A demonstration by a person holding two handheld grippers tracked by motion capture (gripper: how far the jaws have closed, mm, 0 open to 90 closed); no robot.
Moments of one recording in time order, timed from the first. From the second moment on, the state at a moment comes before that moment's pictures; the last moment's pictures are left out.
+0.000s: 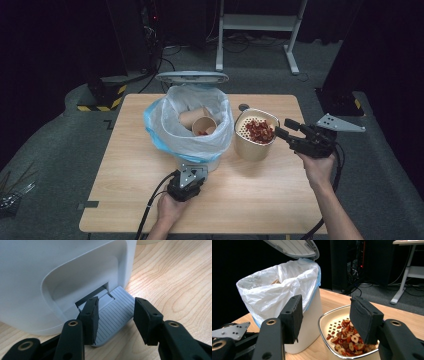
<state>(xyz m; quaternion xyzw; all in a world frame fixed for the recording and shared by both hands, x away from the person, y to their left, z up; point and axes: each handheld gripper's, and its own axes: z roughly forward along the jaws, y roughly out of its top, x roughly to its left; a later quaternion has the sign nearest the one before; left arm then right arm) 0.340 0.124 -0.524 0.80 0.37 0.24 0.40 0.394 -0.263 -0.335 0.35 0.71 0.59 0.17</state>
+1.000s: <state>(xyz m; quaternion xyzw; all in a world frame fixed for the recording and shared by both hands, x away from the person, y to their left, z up) 0.341 0.124 -0.524 0.80 0.37 0.24 0.40 0.379 -0.289 -0.362 0.39 0.70 0.58 0.18</state>
